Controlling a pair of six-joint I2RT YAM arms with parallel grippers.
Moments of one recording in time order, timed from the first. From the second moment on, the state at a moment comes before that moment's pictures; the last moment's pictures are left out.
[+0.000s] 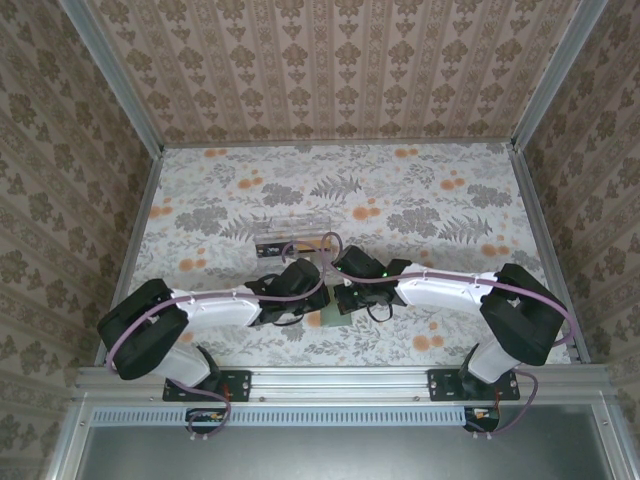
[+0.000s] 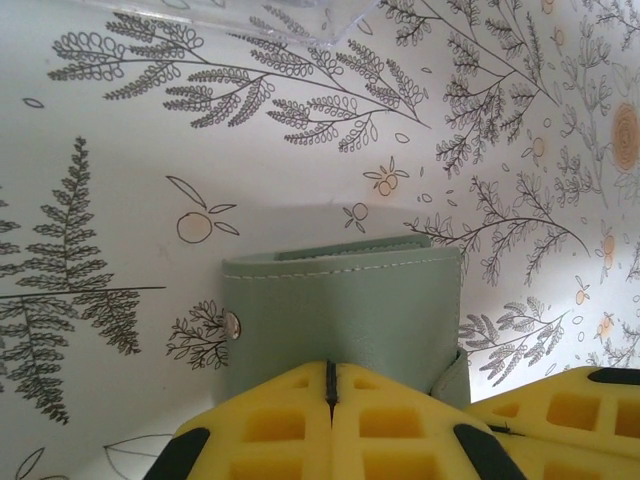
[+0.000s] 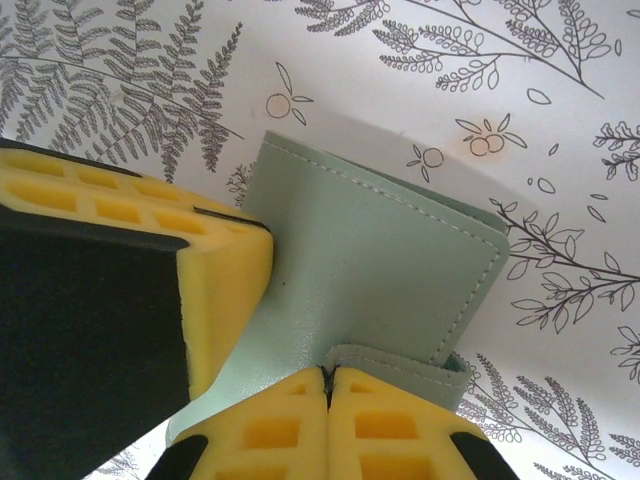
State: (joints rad) left arm -0.98 1.44 0.57 0.02 0.03 -1.05; right arm 0.88 1.56 0.86 -0.37 -0.08 0.56
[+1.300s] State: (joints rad) left arm -0.99 1.50 0.63 -0.08 0.03 -1.06; right arm 0.80 1.32 0.71 -0.31 -0.09 0.50
